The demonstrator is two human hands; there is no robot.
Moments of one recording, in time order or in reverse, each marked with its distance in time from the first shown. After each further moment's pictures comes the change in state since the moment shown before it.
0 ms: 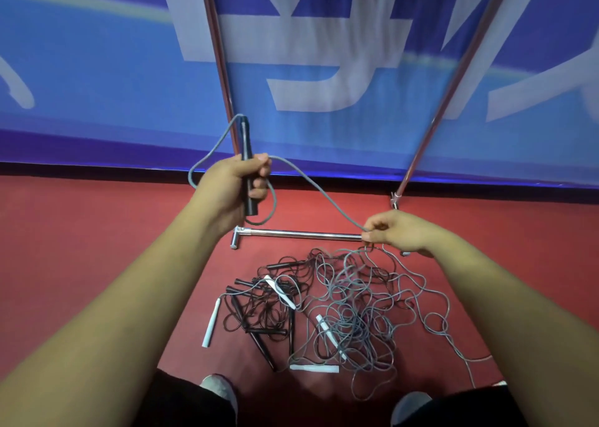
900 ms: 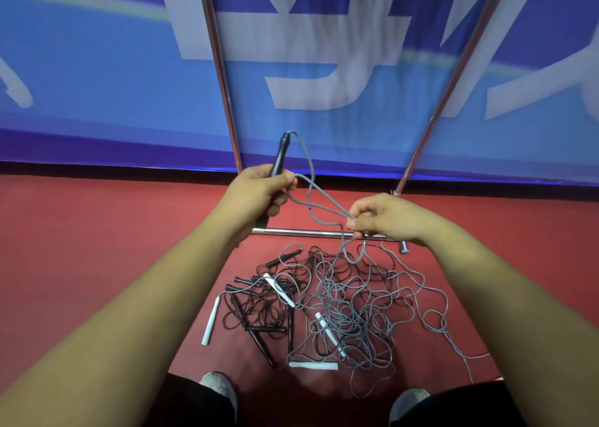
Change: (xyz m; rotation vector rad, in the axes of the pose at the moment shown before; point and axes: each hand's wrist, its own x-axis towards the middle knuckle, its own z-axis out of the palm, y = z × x) left_hand -0.005 -0.024 0.018 0.432 -0.027 0.031; right_hand -0.002 -0.032 -0.004 0.168 -0.036 -0.134
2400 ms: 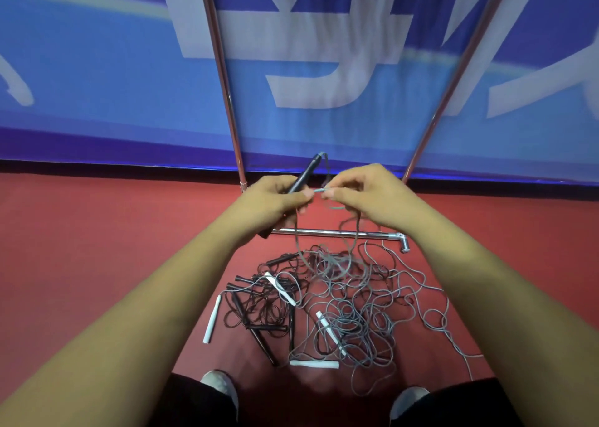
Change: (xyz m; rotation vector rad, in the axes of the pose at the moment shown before) left_hand -0.009 0.001 0.003 0.285 -0.215 0.049; right_hand -0.002 -0.053 0.011 0.021 0.259 -0.277
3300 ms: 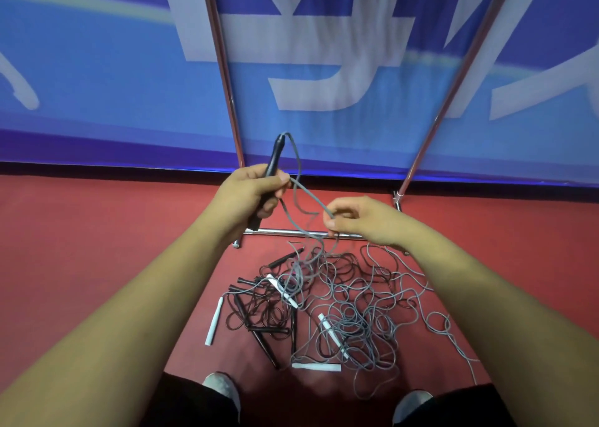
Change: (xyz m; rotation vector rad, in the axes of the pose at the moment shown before) left_hand 0.001 -0.002 -0.022 -0.315 0.171 0.022; right_hand -0.001 0.040 0.015 0.102 -0.288 0.108
